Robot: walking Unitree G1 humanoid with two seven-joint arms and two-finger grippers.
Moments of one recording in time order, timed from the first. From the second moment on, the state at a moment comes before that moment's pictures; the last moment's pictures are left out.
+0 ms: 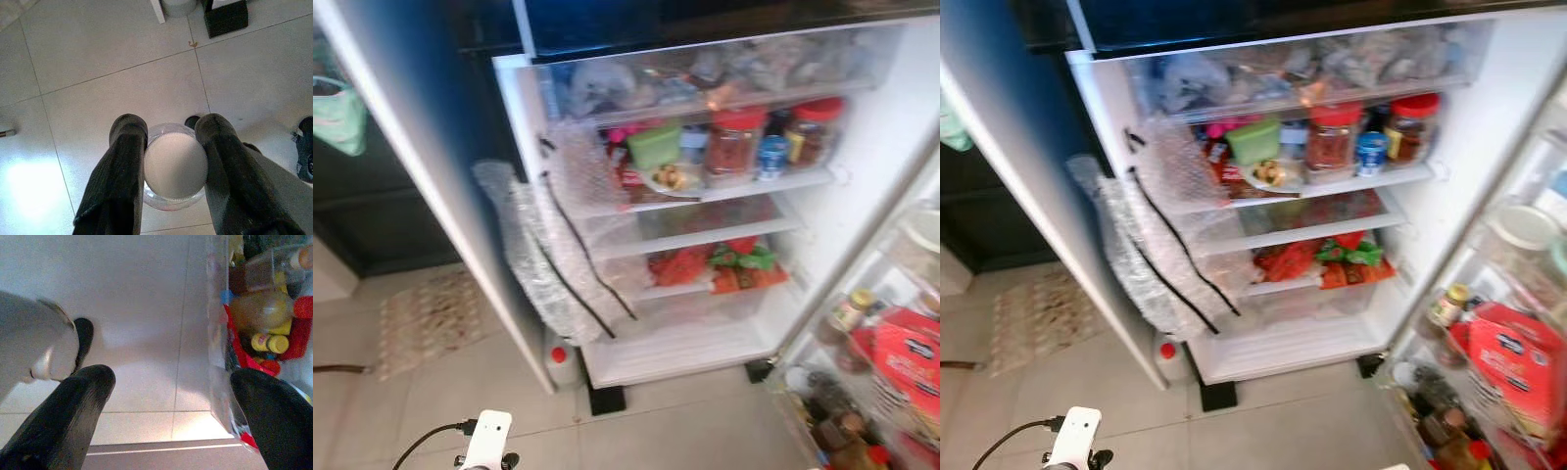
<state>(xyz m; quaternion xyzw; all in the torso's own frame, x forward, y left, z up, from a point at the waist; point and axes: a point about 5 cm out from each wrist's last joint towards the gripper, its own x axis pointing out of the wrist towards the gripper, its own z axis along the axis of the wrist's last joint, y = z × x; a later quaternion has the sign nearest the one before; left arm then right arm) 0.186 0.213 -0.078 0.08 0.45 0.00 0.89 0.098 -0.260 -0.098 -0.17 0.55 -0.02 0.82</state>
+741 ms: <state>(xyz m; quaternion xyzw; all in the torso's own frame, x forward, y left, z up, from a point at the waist) 0.179 0.217 -0.081 0.09 0.47 0.00 0.88 0.095 -0.274 -0.095 -0.20 0.55 -0.04 0.81</state>
